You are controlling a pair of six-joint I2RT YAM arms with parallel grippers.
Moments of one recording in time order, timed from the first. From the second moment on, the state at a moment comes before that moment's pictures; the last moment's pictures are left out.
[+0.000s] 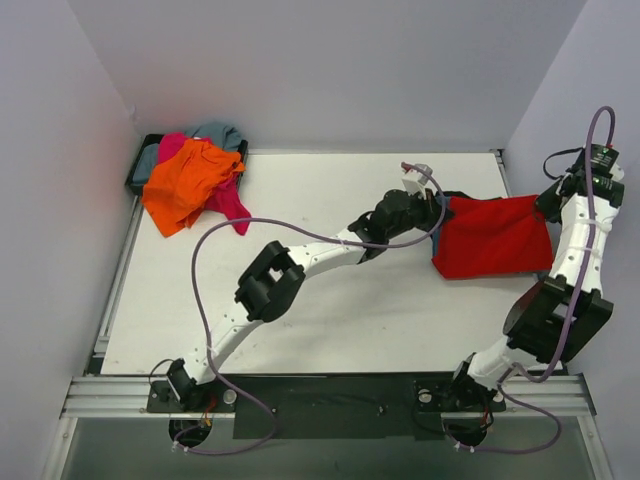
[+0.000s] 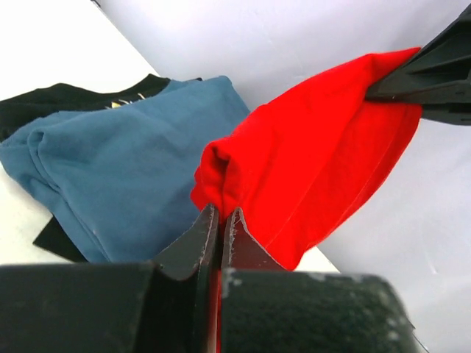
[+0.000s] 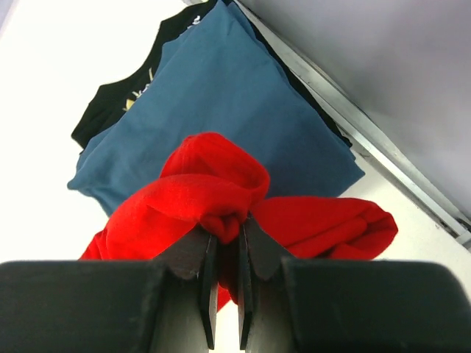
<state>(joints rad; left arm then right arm) -0.96 2.45 2.02 0.41 0.09 -0.67 -0.48 1.56 1.56 -0.85 0.07 0.41</state>
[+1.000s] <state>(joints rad) -0.91 2.82 2.49 0.32 -0.07 -0.69 -0.41 1.88 1.81 -0.83 0.19 0.36</state>
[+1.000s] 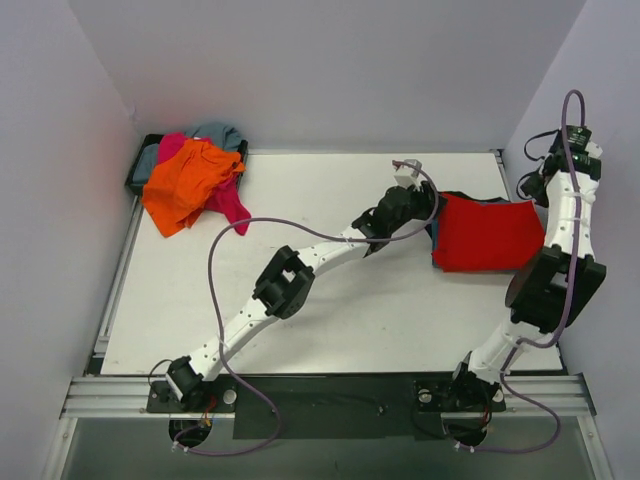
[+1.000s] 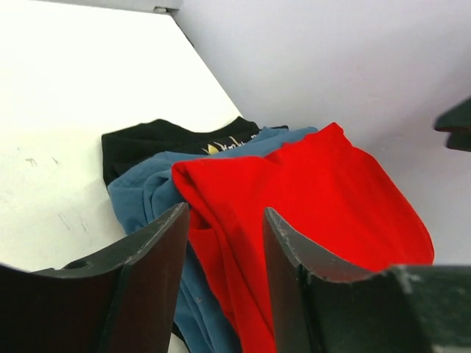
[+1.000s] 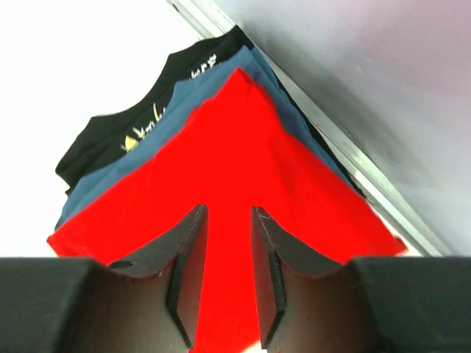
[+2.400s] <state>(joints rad) -0.91 2.76 2.37 0.30 0.05 -0.80 -0.41 1.84 1.66 -0.80 0.36 0.53</state>
